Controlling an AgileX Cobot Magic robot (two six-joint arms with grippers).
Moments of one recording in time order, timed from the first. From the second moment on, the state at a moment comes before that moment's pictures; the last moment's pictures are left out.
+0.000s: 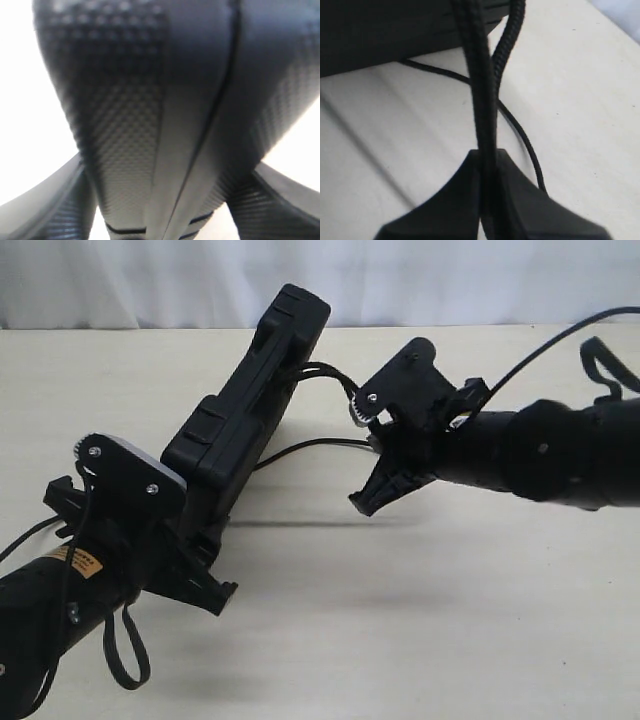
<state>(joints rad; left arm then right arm) -0.83 1.51 -0.34 -0.93 -0.67 0.72 0.53 1.65 -0.78 0.55 -0.12 -0.86</state>
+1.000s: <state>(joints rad) -0.83 1.51 -0.34 -0.79 -0.64 0.56 0.75 1.83 -0.70 0.81 -0.63 -1.03</state>
